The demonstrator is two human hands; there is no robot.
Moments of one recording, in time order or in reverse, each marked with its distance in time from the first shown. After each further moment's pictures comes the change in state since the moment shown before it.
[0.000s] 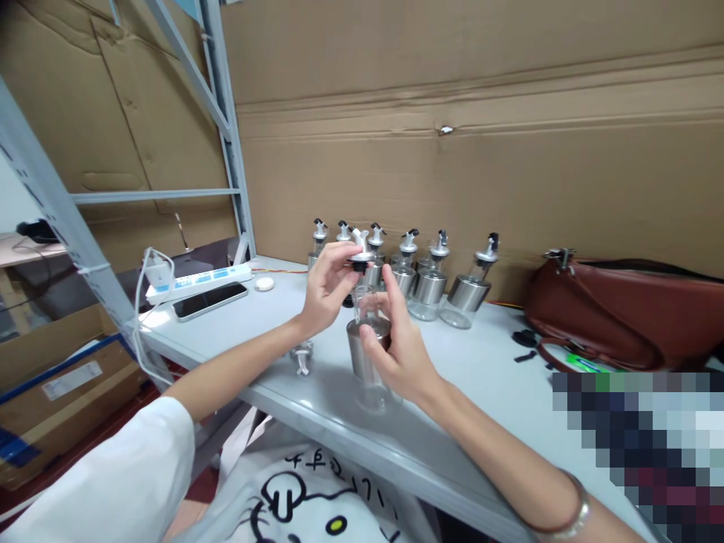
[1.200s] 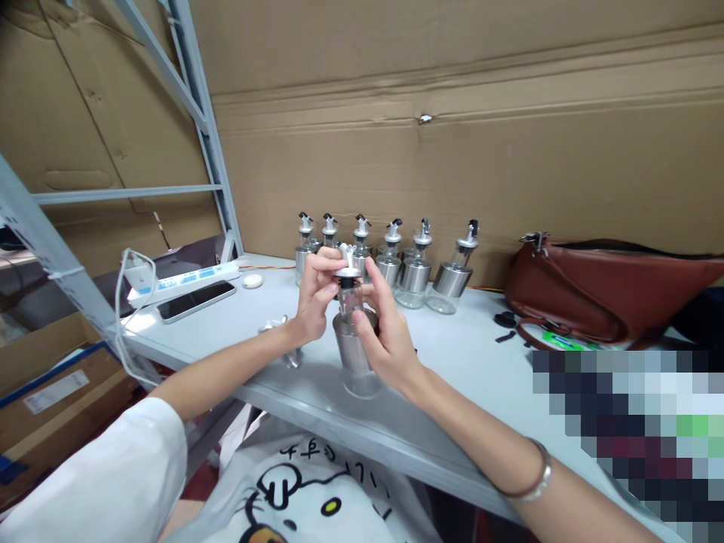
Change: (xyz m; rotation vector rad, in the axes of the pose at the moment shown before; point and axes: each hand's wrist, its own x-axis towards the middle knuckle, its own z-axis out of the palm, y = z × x) left_hand -0.011 0.009 0.012 -0.097 -0.025 -0.053; right_hand -0.005 -0.004 0.002 0.050 0.080 0.040
